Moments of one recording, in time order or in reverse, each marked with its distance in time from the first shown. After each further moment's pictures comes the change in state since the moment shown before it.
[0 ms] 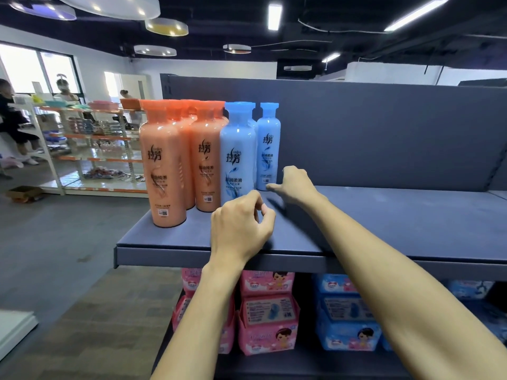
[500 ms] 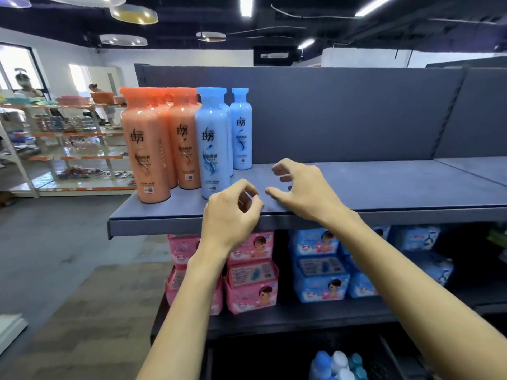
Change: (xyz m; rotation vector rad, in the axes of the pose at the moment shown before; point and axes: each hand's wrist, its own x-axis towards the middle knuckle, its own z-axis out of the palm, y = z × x) left_hand -0.042 0.036 -0.030 -0.340 -0.169 -0.063; right_hand -0.160 0.016 -0.057 -0.008 0.133 -0.267
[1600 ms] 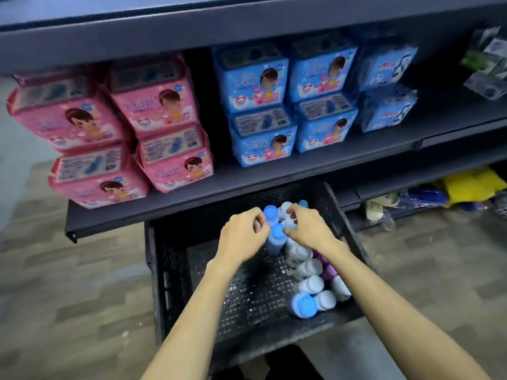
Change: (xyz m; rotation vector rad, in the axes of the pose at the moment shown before) left_hand -0.261 -0.063 0.203 0.124 -0.855 -0.419; right_hand -0.306 0.241 0.159 -0.042 -0.581 0.777
